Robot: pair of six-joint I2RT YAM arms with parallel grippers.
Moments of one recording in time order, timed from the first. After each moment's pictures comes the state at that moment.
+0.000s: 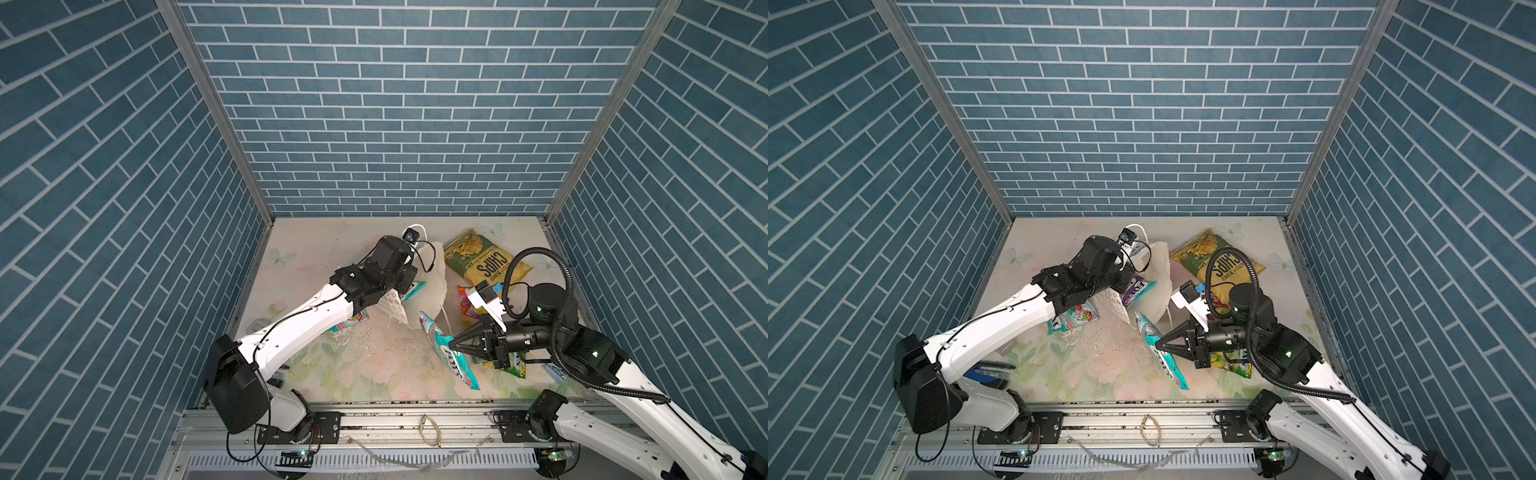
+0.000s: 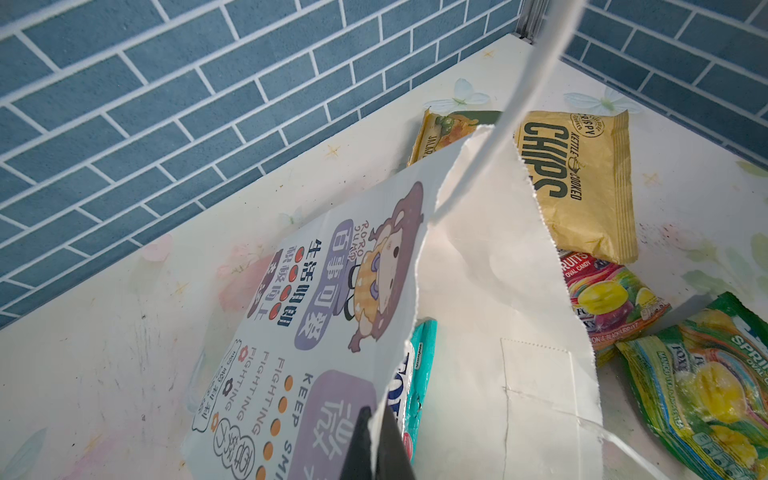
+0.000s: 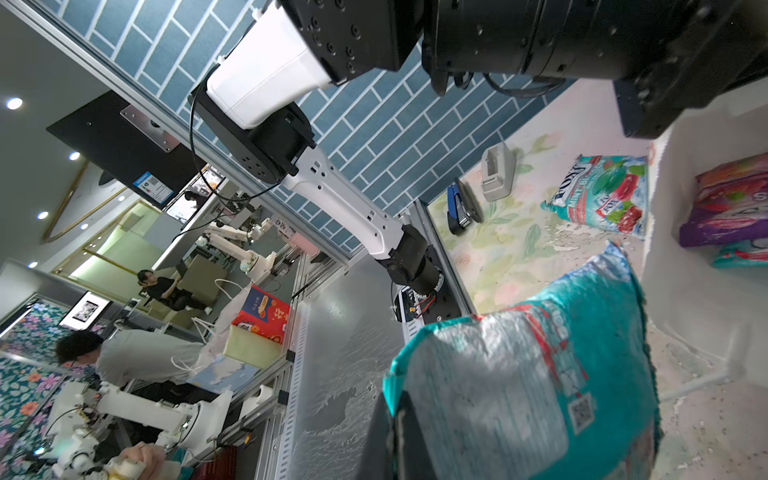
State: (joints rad) left arm -0.78 1.45 1.31 -0.51 -0.23 -0.06; right arm 0.80 0.76 0.88 -0.47 -0.90 0.43
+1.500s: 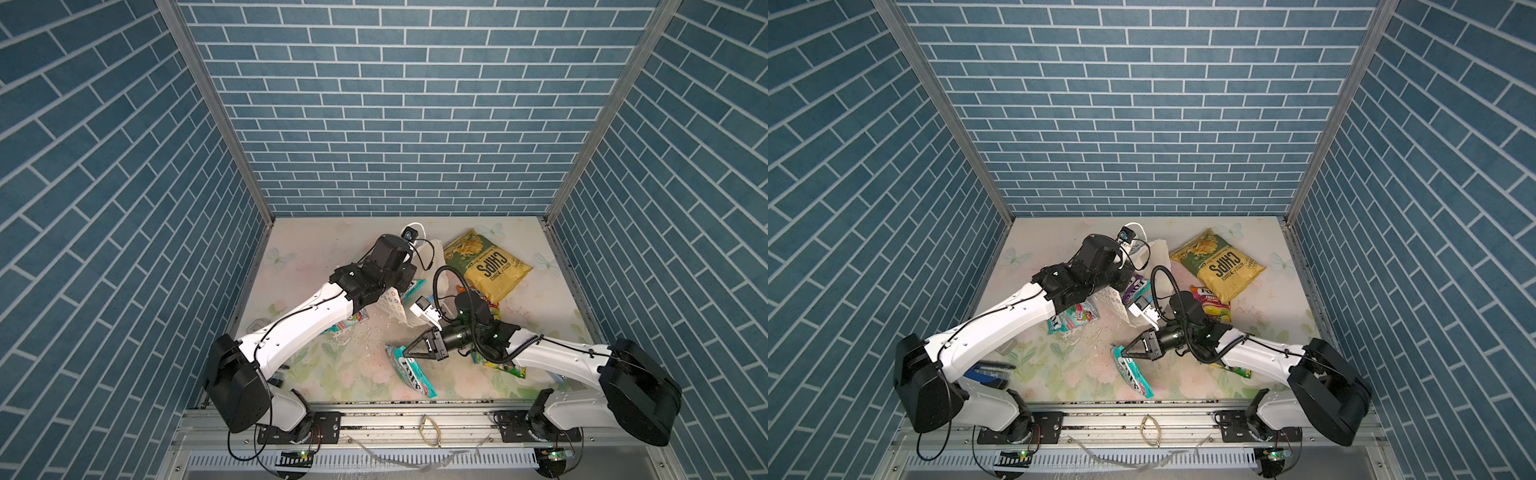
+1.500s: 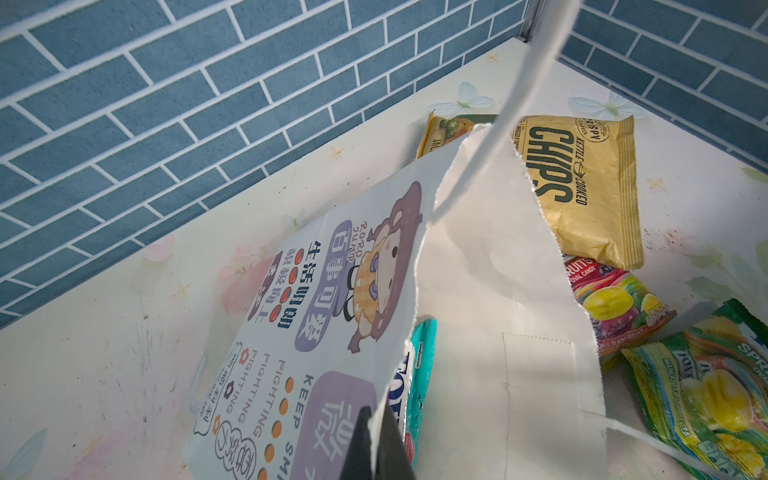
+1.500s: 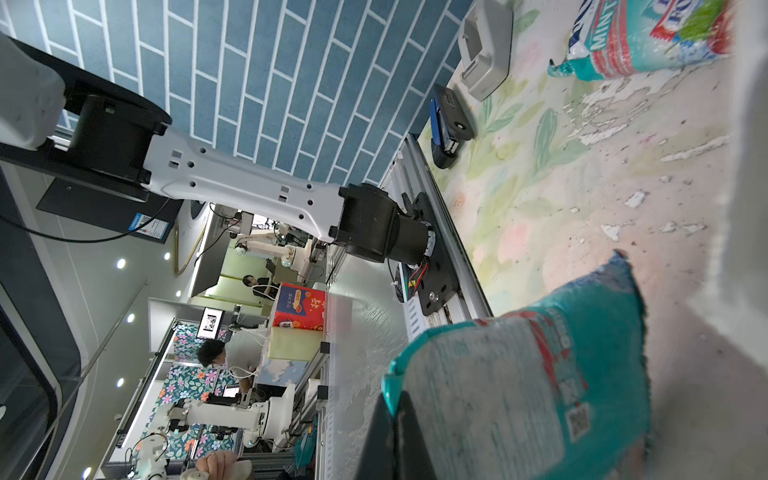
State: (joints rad) left arm -0.76 1.45 1.31 -0.50 -0.22 -0.06; right arm 0.89 1.35 0.59 0.35 -0.97 0.77
